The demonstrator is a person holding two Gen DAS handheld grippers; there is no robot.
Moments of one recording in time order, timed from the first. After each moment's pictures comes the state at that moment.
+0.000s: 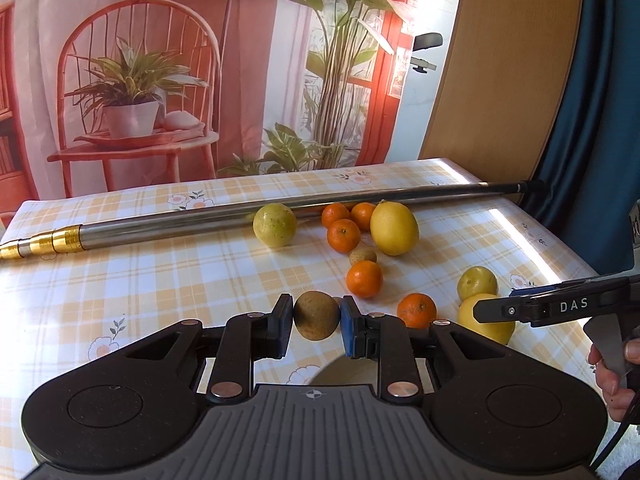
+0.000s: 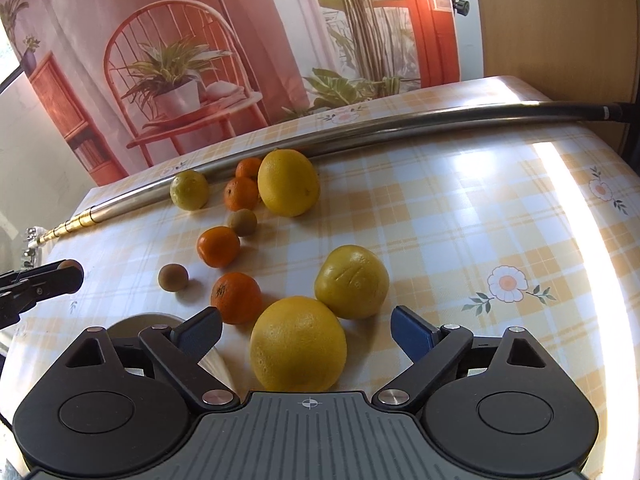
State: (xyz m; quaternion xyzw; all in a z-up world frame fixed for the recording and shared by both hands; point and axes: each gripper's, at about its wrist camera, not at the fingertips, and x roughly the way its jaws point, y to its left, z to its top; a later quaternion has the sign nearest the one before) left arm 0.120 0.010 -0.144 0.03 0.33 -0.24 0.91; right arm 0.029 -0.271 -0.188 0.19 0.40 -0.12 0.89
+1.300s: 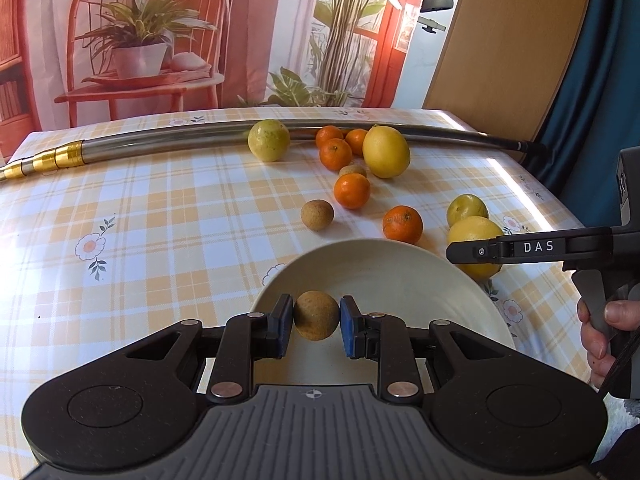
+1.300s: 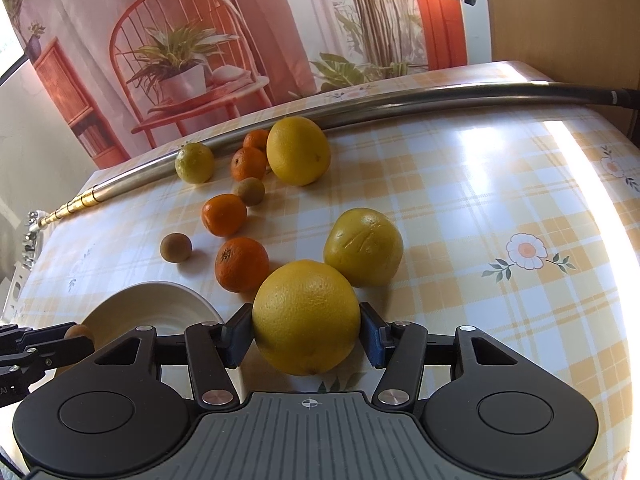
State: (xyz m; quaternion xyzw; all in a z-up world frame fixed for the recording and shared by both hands) left arm 0.081 0.010 -0.175 0.02 0.39 -0.23 0.89; right arm 0.021 -0.259 -0.206 0.18 0.41 -0.11 0.89
